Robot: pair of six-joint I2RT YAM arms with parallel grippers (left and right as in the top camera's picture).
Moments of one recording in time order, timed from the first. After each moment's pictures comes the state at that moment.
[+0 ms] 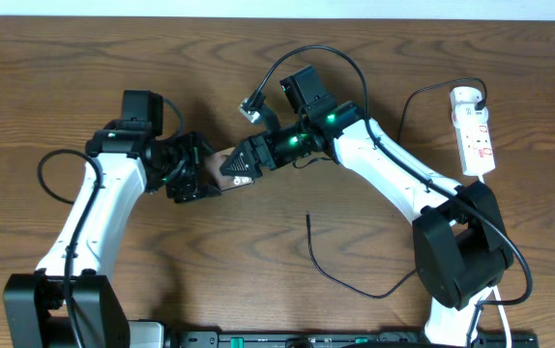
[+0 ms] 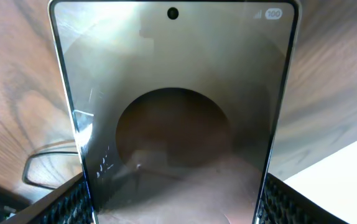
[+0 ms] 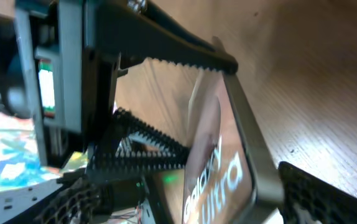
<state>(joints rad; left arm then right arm) -0.04 1.54 1.10 -0.85 0.51 -1.78 0.57 1.97 1.50 -0.54 -0.95 0.26</state>
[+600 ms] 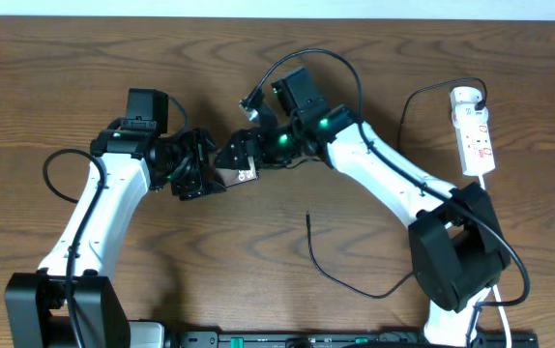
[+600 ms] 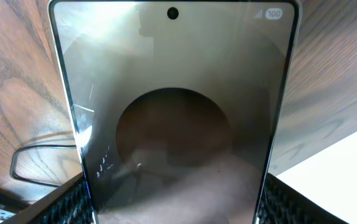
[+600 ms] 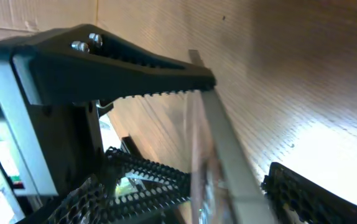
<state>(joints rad) -0.06 1.54 1.10 -0.82 0.52 -1.83 0.61 1.97 1.50 -0.48 -0.83 0.52</state>
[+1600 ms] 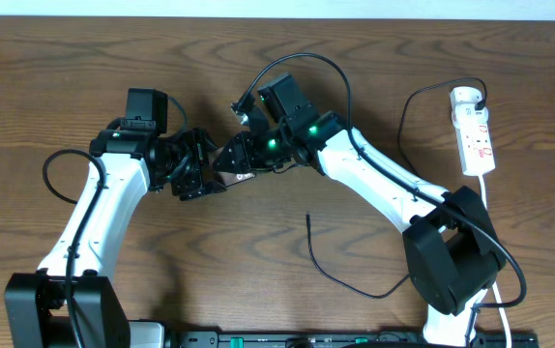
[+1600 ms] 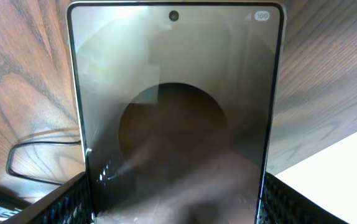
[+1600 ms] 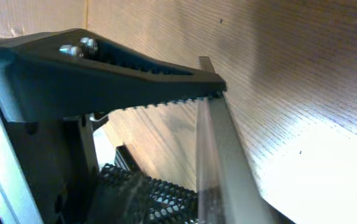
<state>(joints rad) -0.06 1.54 1.10 -0.82 0.52 -1.85 0.66 1.97 1.50 -0.44 -0.75 0.58</state>
